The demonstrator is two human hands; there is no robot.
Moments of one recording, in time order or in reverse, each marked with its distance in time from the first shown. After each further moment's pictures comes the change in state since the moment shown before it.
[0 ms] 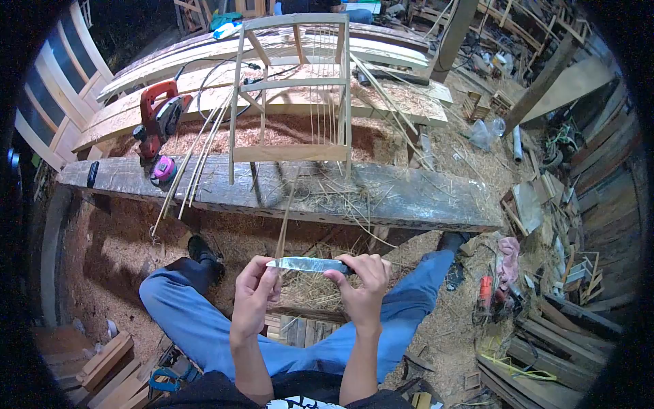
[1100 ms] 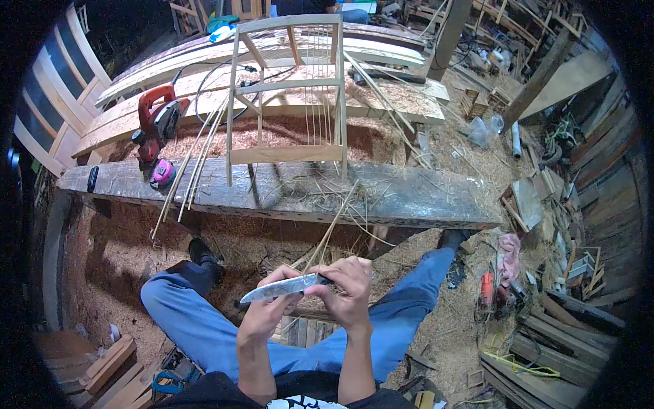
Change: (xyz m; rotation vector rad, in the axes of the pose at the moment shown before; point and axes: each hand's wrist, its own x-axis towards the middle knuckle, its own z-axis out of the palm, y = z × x) left_hand -0.004 -0.010 0.007 -0.010 -0.269 -0.101; right_hand -0.001 -0.009 0.006 0.264 -0.060 -0.159
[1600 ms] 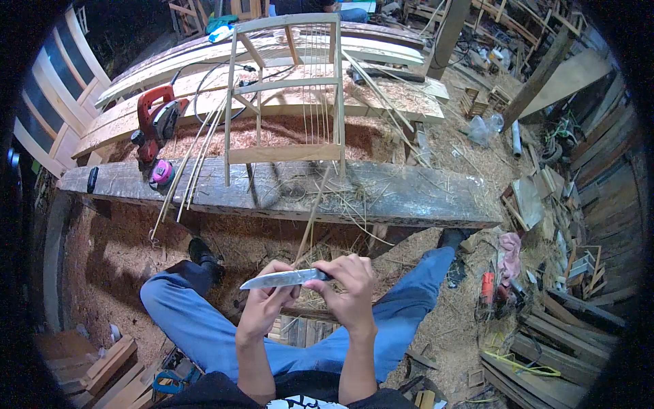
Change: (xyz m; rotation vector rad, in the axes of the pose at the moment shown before) left_hand 0.004 -0.009 -0.004 -0.021 0.057 0.050; right_hand 0.006 -0.007 -0.007 -0.133 -0.057 0.063
